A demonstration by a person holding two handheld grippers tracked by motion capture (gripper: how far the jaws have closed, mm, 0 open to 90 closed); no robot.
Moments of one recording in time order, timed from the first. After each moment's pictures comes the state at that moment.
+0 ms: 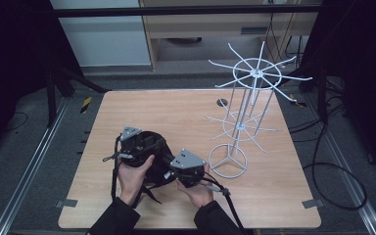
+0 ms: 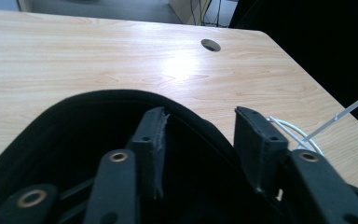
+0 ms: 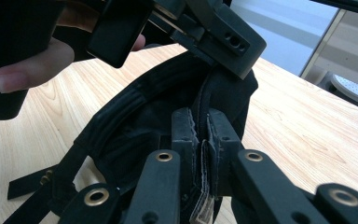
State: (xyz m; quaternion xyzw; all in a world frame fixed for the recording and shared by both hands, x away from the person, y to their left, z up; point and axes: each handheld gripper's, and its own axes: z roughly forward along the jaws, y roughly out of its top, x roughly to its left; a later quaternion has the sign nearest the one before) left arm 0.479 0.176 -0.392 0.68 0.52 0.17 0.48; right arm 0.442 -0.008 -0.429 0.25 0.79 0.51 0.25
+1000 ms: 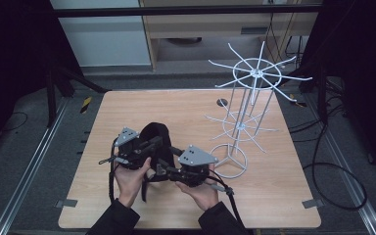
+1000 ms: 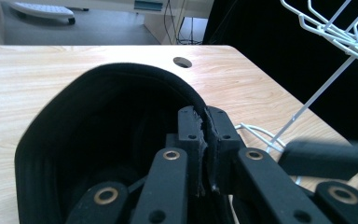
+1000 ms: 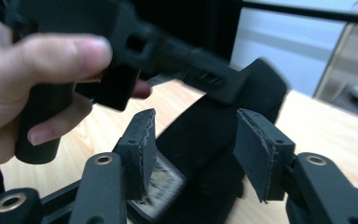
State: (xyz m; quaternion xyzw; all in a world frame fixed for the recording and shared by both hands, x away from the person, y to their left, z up) left arm 0.463 0.178 -0.379 0.69 0.46 0.18 0.53; right arm 0.431 -0.022 -0.400 0.26 0.75 0.57 0.21
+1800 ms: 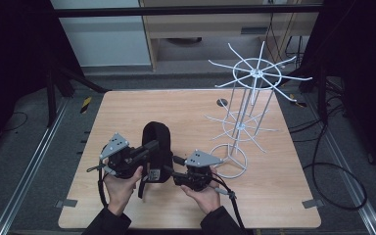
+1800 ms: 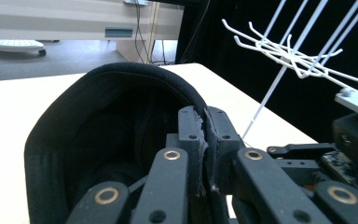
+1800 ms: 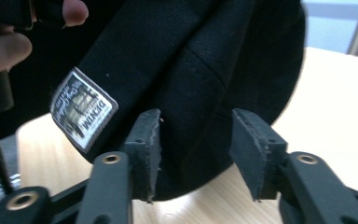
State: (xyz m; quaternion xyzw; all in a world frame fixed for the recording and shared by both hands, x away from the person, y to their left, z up) left arm 0.434 0.193 -0.369 0.70 0.39 0.17 0.58; right arm 0.438 -0.034 -0.435 0.29 0.75 0.58 0.14
